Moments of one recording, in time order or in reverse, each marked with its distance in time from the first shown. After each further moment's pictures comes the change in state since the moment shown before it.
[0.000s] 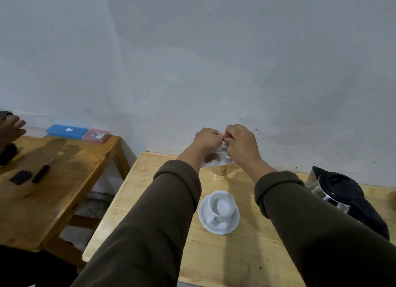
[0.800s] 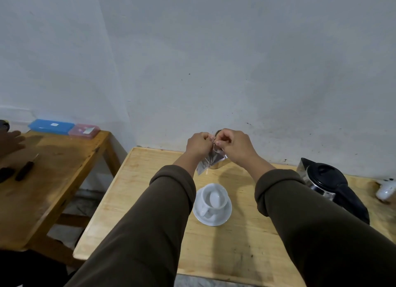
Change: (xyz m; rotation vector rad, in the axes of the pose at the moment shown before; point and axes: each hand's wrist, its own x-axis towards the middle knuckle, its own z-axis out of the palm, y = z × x) left_hand -0.010 -0.029 0.019 -0.109 0.068 0.027; right_hand -0.020 0.000 -0.007 0.255 -0.172 0.213
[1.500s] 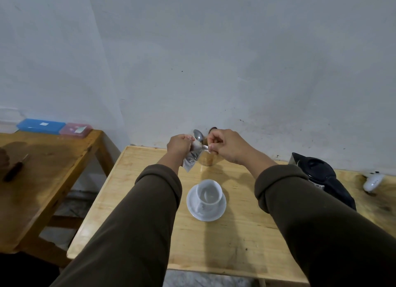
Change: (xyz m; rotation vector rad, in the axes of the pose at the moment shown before) left_hand 0.007 -0.029 -0.014 -0.207 0.155 -0.198; right_hand -0.017 -0.016 -0.016 -0.032 -0.266 -0.023
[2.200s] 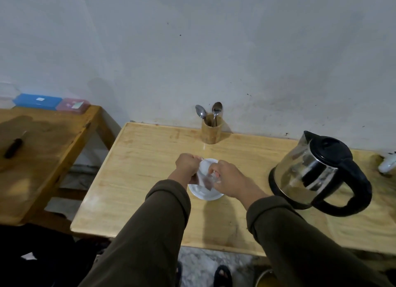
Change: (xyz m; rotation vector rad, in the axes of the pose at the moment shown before) left_hand -0.027 -0.094 0.041 0.016 -0.107 -0.395; right_hand -0.038 0.100 0.094 -0.331 -0.187 0.090
